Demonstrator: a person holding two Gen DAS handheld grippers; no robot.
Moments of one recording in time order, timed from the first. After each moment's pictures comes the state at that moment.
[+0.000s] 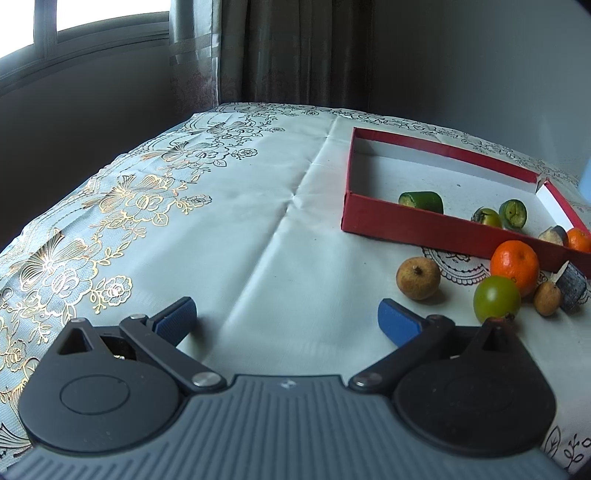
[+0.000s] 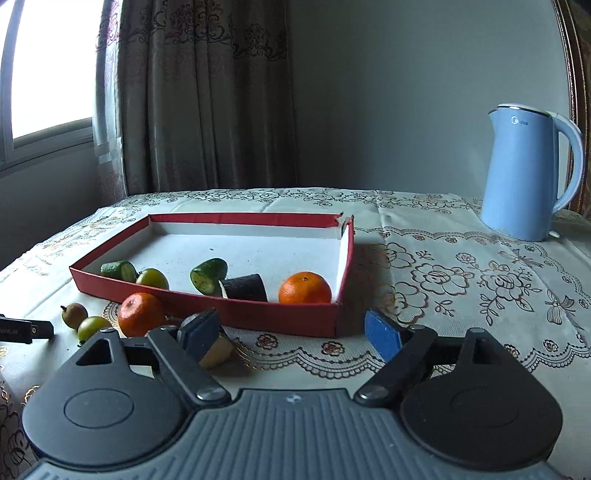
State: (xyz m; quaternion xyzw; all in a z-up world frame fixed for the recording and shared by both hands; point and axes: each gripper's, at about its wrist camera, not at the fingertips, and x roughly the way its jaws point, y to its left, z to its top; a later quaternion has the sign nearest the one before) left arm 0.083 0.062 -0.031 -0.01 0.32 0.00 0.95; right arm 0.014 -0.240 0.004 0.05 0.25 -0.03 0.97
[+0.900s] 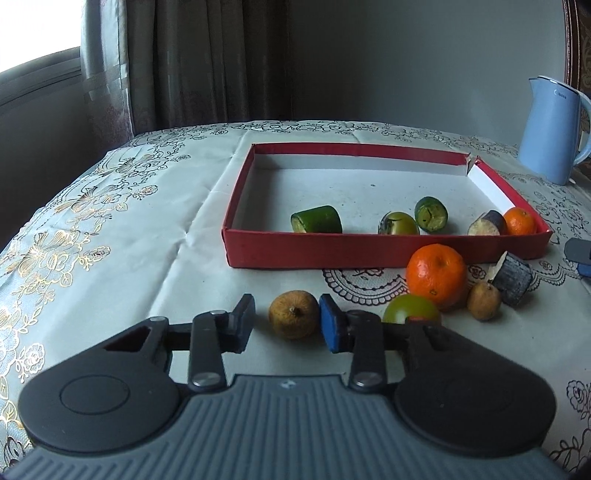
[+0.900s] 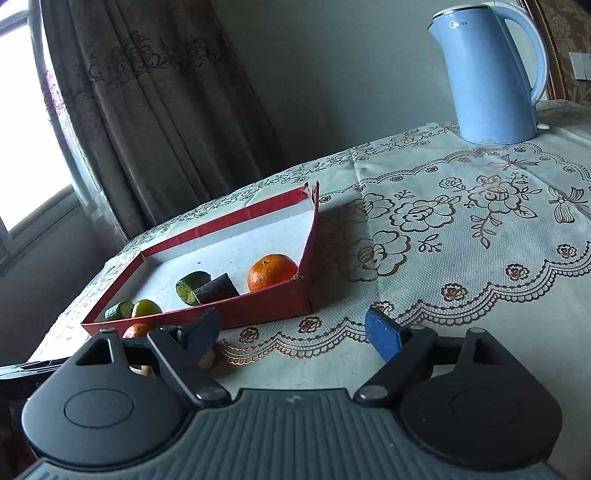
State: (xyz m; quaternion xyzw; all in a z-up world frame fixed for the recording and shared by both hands) left arm 0.105 0.012 -0.026 0.04 0.31 -0.10 0.95; right arm 0.015 -0.288 -0.009 0.21 0.25 -0.01 0.95
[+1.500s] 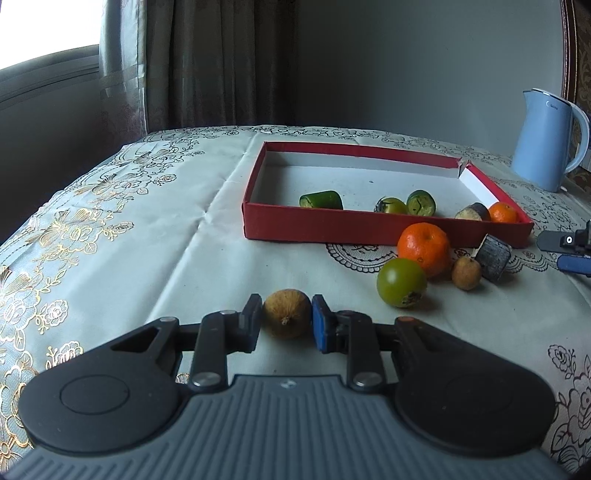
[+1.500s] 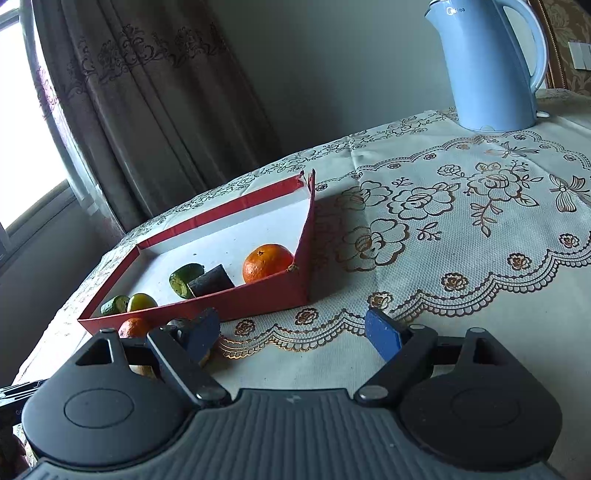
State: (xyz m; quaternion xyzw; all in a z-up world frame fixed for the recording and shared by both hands) left arm 0.063 0.027 -0.028 0.02 0.29 -0.10 0.95; right arm 0.021 -0.289 -0.013 0.21 0.27 -0.01 0.94
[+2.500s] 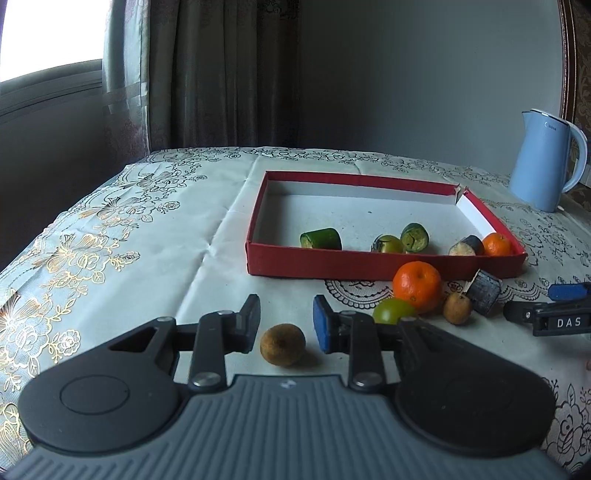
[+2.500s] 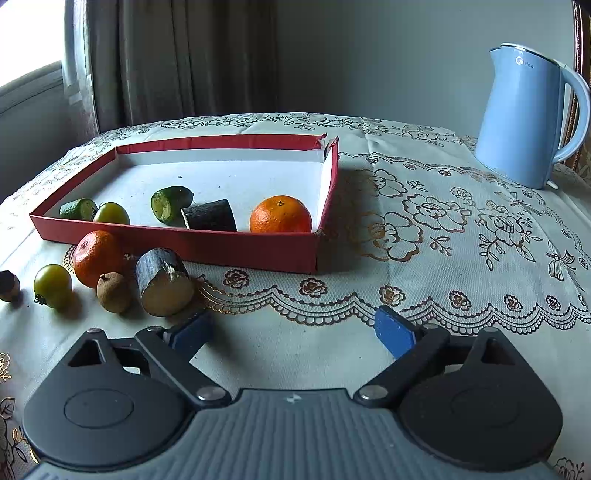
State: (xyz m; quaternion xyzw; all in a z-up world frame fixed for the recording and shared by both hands) left arm 0.068 0.027 0.001 0.02 0.27 -0.10 0.96; right arm 0.043 -0.235 -0.013 0.02 0.35 -0.05 0.93
